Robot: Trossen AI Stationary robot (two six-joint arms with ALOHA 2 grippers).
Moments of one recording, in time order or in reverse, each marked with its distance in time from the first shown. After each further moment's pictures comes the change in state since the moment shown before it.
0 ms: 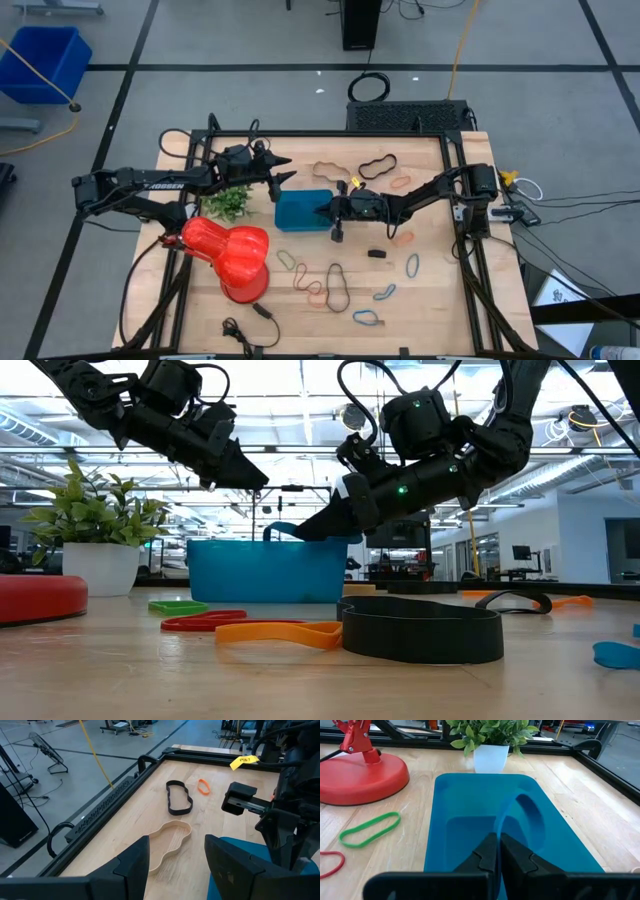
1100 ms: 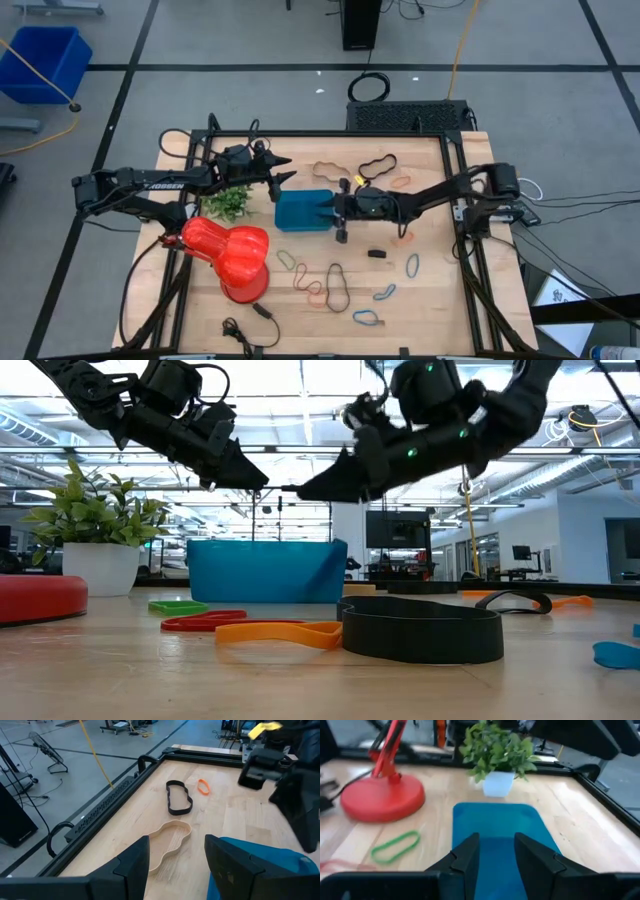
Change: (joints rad) left arm 0.000 0.000 0.000 0.000 0.000 -0.003; right arm 0.039 -0.177 -0.001 -0.158 -0.002 -0.033
